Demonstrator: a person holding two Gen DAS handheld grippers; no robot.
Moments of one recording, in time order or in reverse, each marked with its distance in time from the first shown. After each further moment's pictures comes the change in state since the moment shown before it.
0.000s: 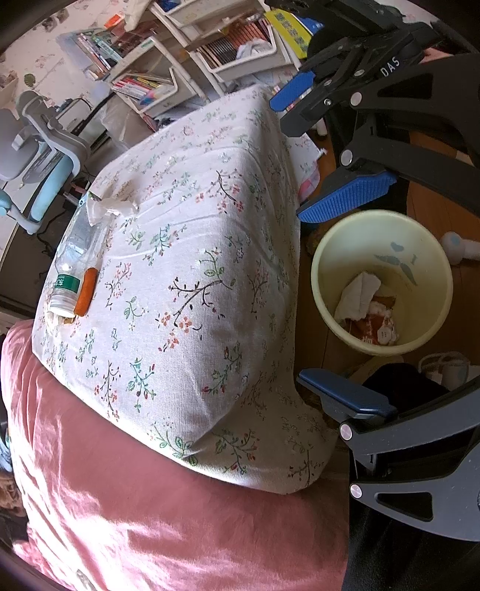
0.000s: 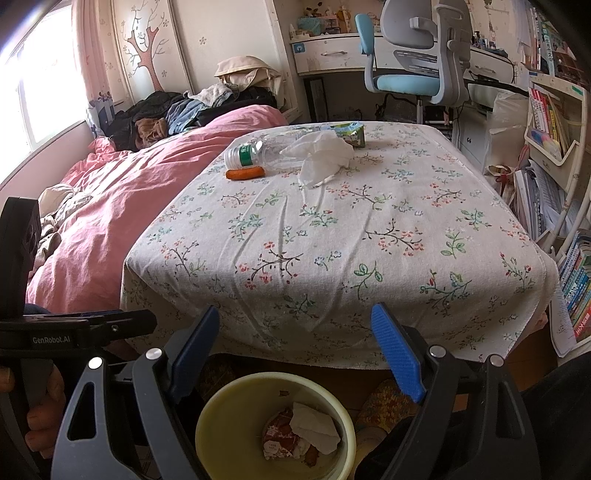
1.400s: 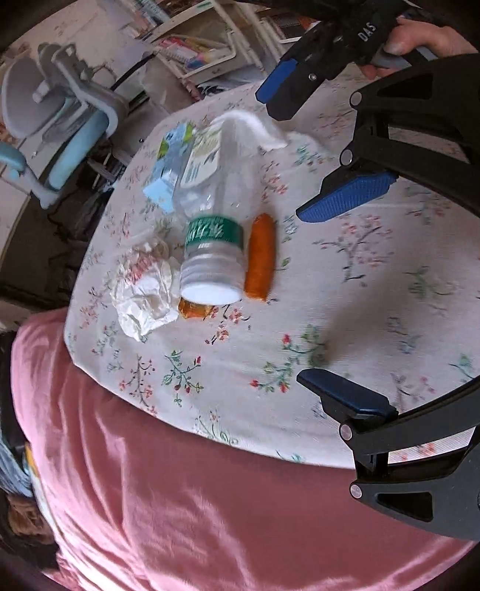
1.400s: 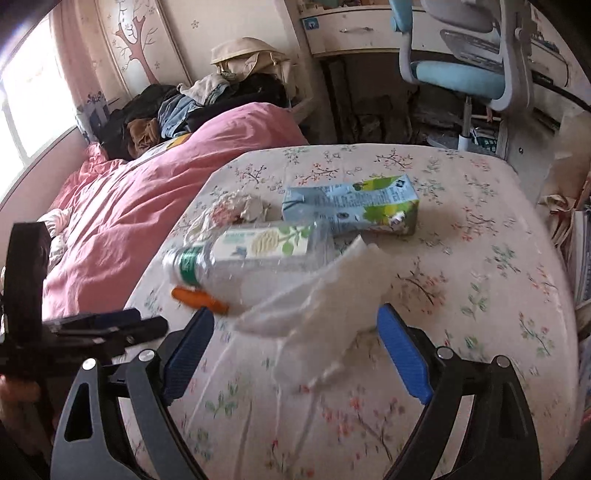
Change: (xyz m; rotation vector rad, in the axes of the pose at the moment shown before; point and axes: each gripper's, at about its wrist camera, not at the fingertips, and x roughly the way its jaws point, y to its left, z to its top) left arm 0.102 0.015 0.226 -0.026 -0.009 0.061; right arm 0.157 -0.027 0.175 -0.020 0.119 0.100
